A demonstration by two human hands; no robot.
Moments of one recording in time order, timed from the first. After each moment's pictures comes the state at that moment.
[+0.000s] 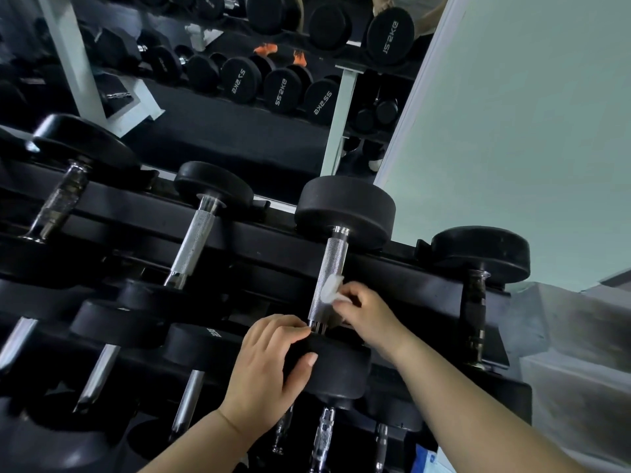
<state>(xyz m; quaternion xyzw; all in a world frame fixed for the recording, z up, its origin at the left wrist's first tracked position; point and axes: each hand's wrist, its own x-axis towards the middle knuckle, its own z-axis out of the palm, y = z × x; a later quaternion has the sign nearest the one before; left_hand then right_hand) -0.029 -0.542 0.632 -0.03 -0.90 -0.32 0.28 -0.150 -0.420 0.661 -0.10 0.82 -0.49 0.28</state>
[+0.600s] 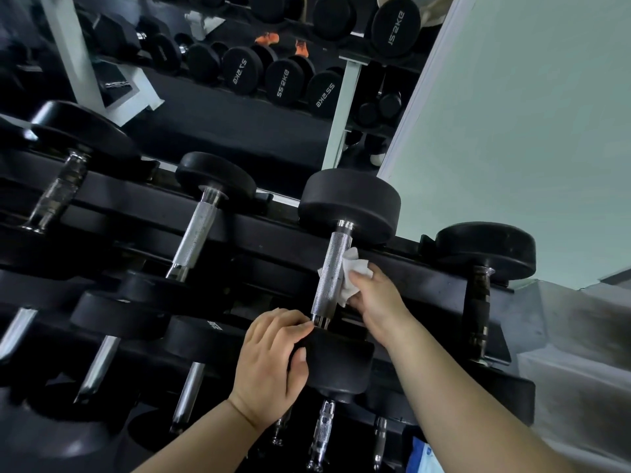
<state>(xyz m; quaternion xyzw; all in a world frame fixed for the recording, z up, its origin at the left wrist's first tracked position) -0.033 -0.541 0.624 -0.04 -0.89 -0.30 0.34 -0.160 -0.431 0.665 0.08 0.67 -0.68 0.29</state>
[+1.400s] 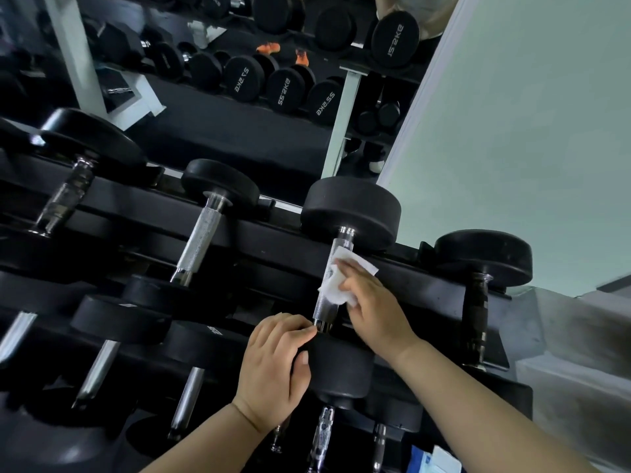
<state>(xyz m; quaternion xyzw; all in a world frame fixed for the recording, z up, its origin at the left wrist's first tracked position) -0.033 -0.542 0.622 -0.04 -0.89 -0.31 0.34 -0.151 -0.414 0.655 -0.38 0.87 -0.30 0.03</state>
